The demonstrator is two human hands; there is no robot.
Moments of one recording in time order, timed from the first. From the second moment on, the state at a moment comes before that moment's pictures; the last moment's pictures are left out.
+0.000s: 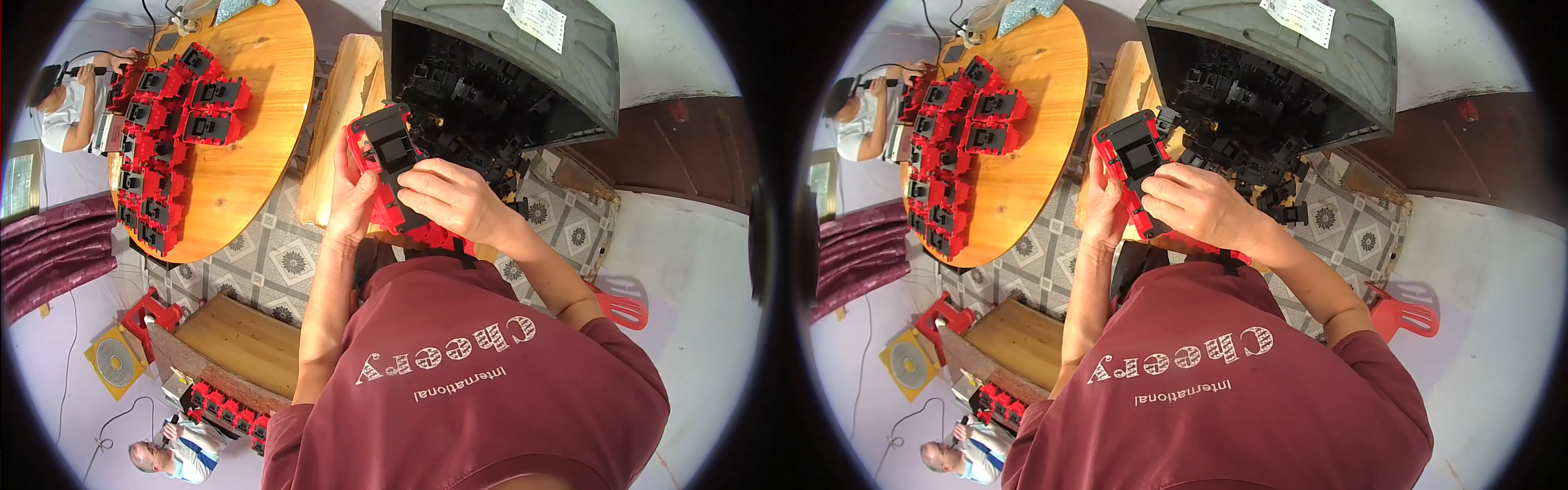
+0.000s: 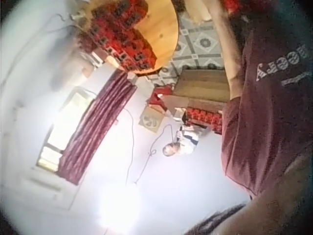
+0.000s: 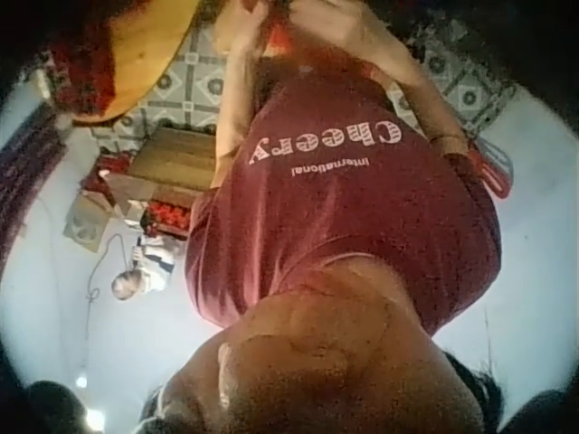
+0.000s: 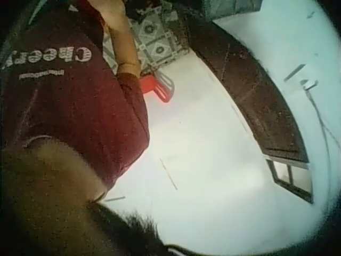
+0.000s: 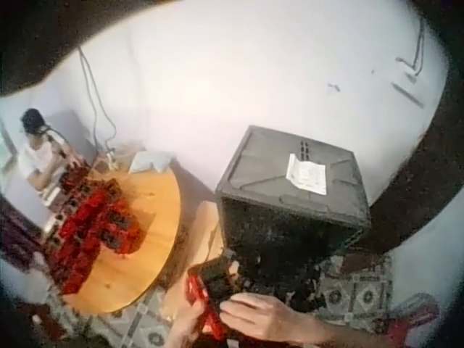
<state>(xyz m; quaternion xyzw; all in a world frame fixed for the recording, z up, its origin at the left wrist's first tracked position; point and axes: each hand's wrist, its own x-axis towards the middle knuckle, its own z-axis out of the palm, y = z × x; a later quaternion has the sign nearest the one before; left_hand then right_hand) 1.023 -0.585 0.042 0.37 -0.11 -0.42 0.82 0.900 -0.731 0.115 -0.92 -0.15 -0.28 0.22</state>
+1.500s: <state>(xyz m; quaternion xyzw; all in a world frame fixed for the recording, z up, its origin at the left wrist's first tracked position) 1.019 -0.596 0.071 0.45 -0.08 -0.35 0.82 0.914 -0.735 0.108 -0.90 -0.10 -0.32 0.28</state>
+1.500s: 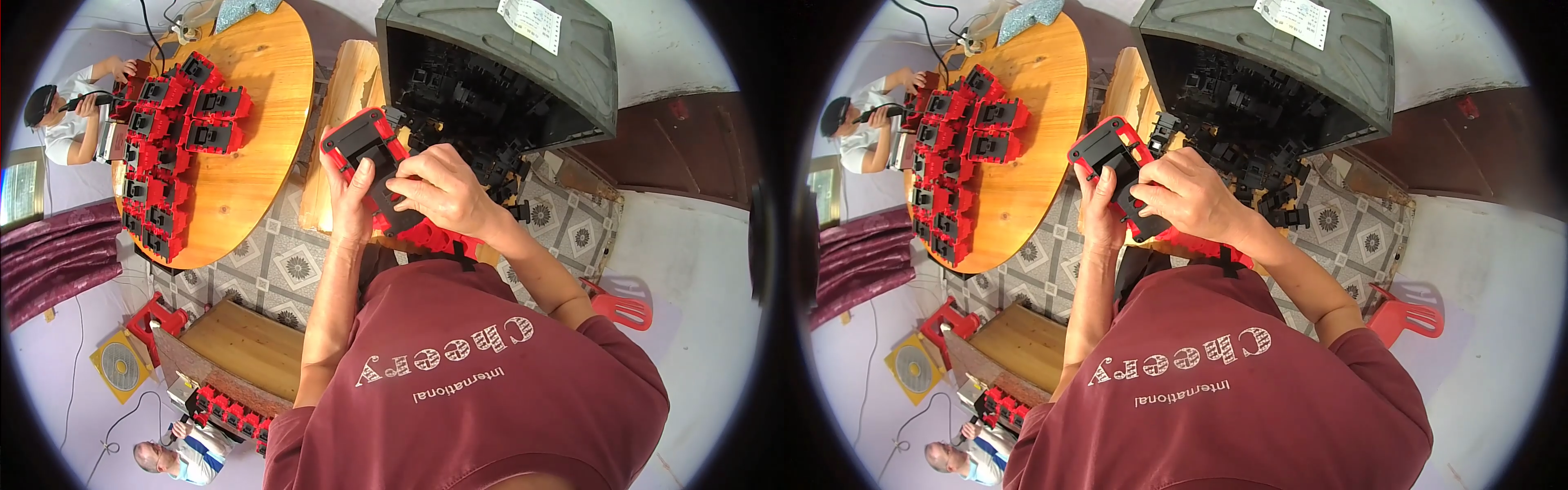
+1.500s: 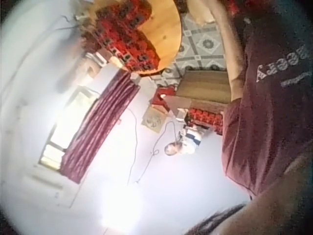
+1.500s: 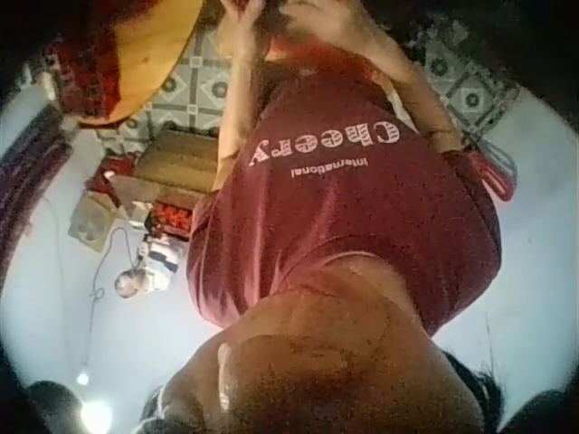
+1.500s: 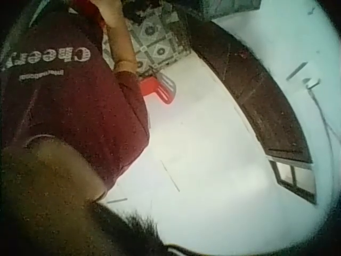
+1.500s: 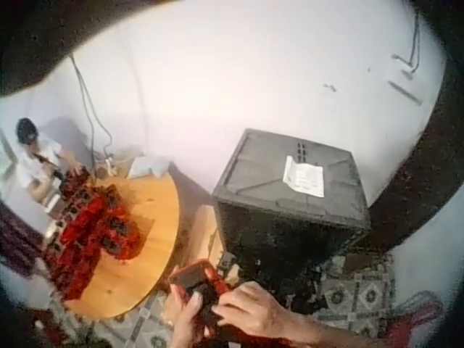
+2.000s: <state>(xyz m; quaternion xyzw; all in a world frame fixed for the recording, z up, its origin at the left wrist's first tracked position) 1.026 -0.613 0.054 0.56 -0.11 -0.28 0.77 0.964 -0.760 0.097 -0.67 0.16 -0.03 0.72</state>
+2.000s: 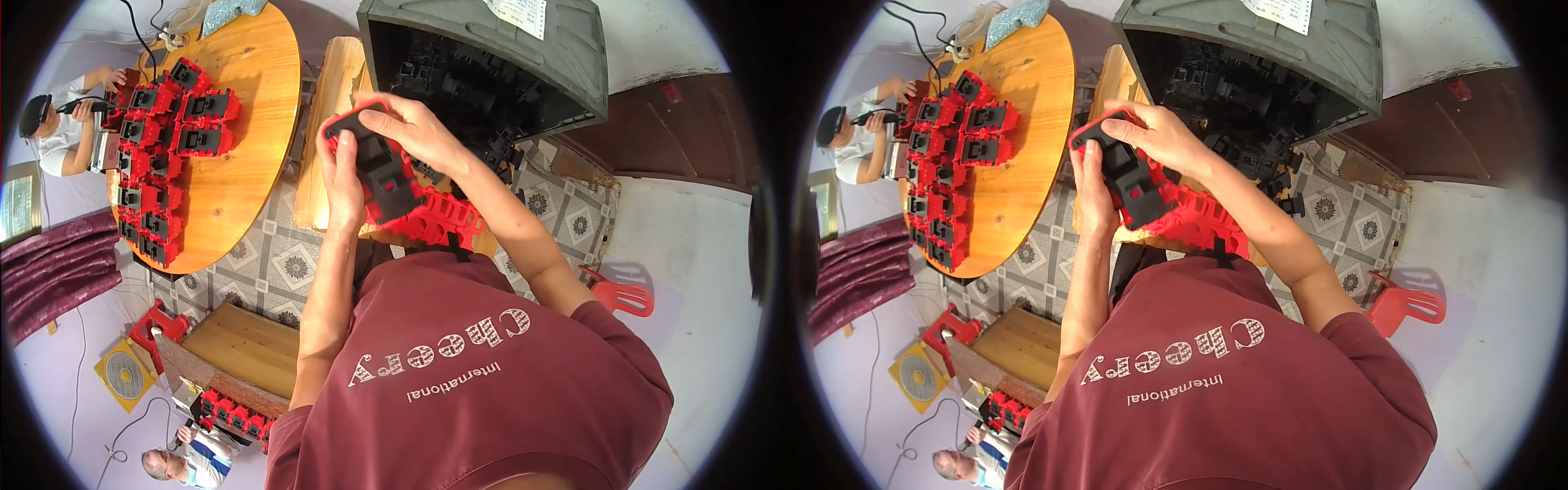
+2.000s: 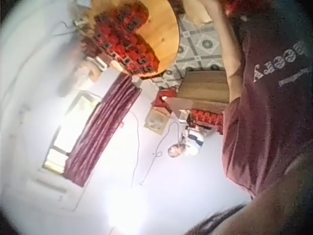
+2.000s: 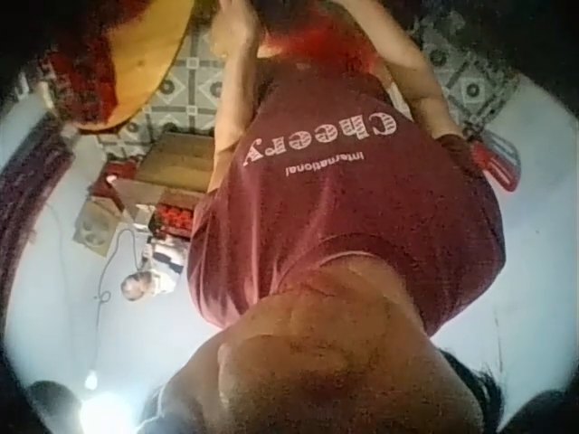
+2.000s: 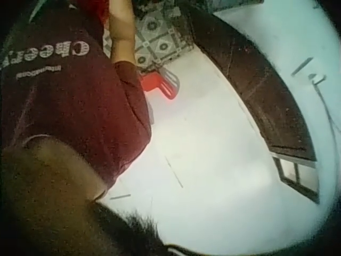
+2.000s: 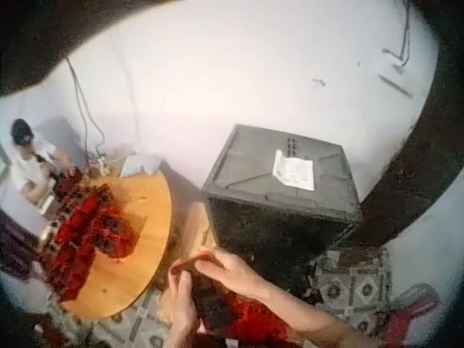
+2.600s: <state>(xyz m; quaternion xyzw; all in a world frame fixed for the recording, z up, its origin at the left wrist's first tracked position) 1.046 -0.554 0.056 0.62 -0.04 -0.22 0.76 0.962 -0.700 0.052 -0.70 0.14 -0.03 0.70</state>
